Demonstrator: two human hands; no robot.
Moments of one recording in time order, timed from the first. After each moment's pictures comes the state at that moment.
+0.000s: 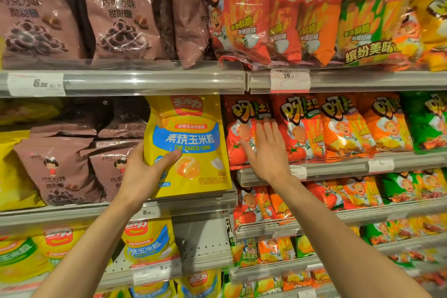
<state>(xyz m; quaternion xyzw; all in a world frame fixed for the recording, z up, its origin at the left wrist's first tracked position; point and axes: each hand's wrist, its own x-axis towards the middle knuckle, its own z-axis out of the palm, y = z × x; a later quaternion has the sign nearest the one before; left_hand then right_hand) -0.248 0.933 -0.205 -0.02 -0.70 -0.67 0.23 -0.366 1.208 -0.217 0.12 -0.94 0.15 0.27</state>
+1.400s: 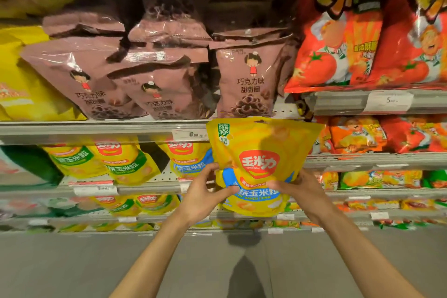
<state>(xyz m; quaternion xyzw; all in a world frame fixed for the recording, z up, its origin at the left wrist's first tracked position) -0.191 0.921 -0.427 0.09 -0.75 -0.66 -0.02 -0.259 1.179 -0.421 0.05 -0.68 0.71 -0.19</state>
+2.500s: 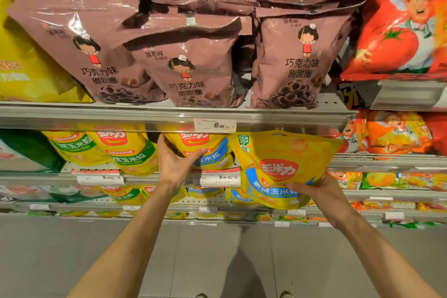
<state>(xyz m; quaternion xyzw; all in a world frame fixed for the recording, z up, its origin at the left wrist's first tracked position) -0.250 0.797 -0.497 0.28 -0.76 -0.57 0.17 -0.280 1.166 -0.480 -0.02 -0.74 0.65 -0.18</state>
